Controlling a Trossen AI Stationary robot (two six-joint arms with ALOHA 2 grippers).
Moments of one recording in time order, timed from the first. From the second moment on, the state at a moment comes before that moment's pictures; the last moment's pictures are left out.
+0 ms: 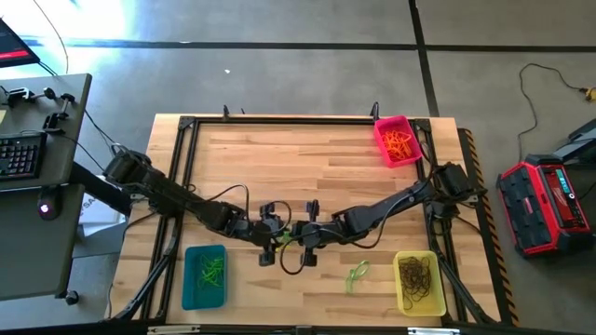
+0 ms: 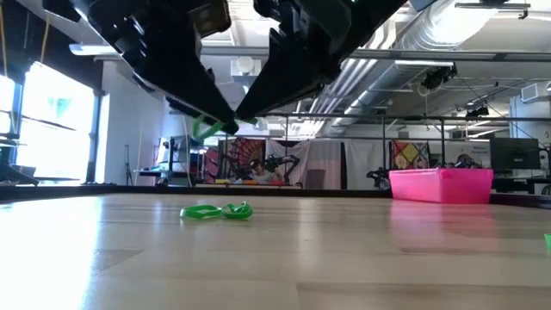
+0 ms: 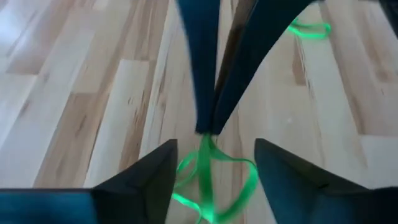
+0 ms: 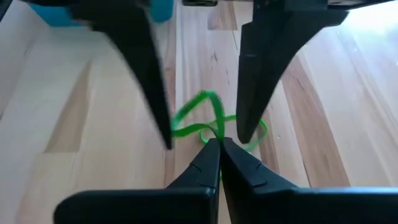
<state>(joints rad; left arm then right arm) -0.38 1.61 0.86 -0.02 -0.29 -0.31 0.32 1.90 1.28 -0.15 0.30 0.20</state>
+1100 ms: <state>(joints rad) -0.63 1.58 1.16 -0.95 0.03 -0.47 0.36 1.90 1.28 -0.15 0.43 0.23</state>
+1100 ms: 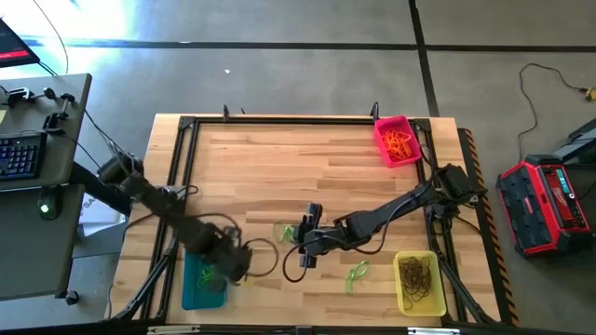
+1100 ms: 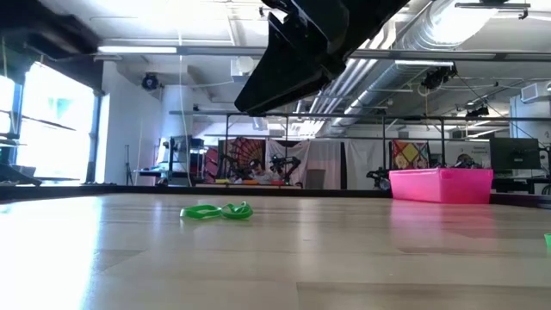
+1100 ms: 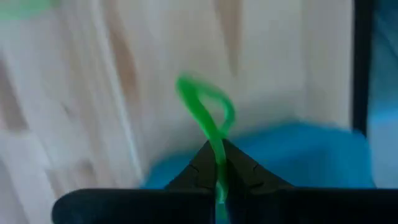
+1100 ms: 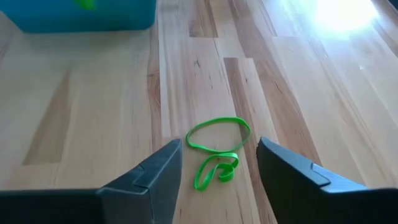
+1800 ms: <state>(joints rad) -0.96 1.56 0.95 -0.81 0.17 -0.91 0.35 1.90 1.28 -0.14 0.50 0.23</state>
